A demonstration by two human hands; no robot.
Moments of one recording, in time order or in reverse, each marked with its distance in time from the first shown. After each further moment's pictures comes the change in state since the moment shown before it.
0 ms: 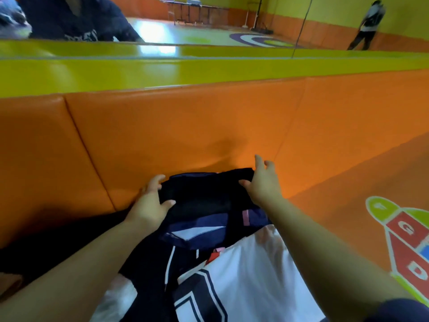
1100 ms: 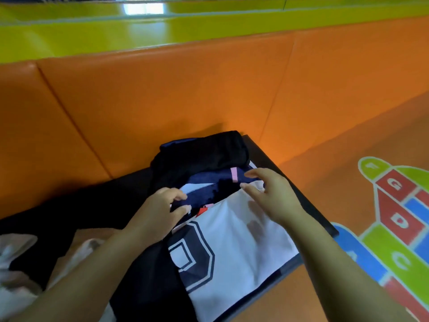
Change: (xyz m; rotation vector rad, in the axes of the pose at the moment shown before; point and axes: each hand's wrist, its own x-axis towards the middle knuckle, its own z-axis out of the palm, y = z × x) left_hand -0.105 0.020 0.022 0.188 -0.200 0.201; right_hand -0.133 0.049 -0.040 0.212 -0.106 -0.169
